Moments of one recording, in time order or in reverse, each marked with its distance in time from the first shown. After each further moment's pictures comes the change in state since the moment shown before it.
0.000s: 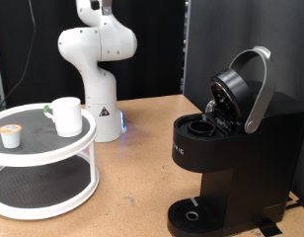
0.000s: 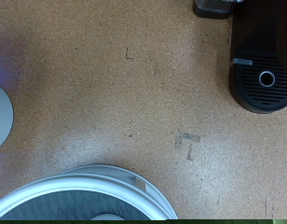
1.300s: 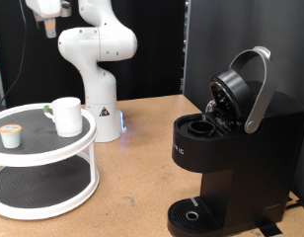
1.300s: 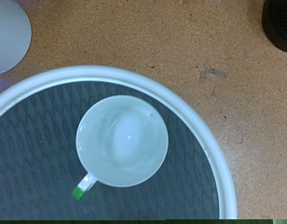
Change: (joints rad) arm -0.061 0.055 -0.227 -0.038 -0.158 0.083 -0.297
